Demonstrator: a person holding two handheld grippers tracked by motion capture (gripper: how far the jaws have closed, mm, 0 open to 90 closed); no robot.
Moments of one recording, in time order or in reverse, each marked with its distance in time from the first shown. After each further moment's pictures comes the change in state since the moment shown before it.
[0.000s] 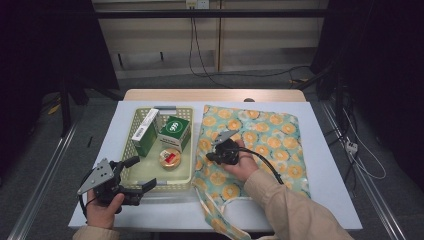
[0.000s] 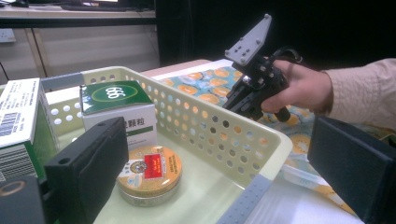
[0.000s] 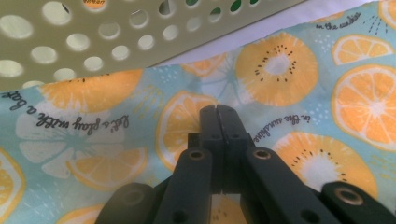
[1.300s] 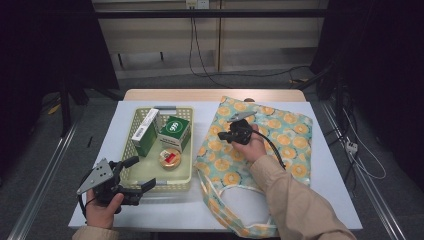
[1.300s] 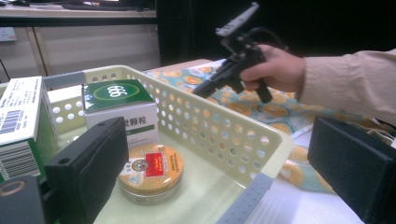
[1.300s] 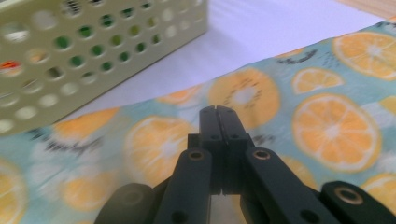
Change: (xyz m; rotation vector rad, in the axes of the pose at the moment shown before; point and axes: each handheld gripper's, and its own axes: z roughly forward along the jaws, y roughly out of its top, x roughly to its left) left arm 0.002 -0.001 -0.002 0.002 0.003 -0.002; right arm -0.064 0.003 -0.017 -0.113 -0.074 0.162
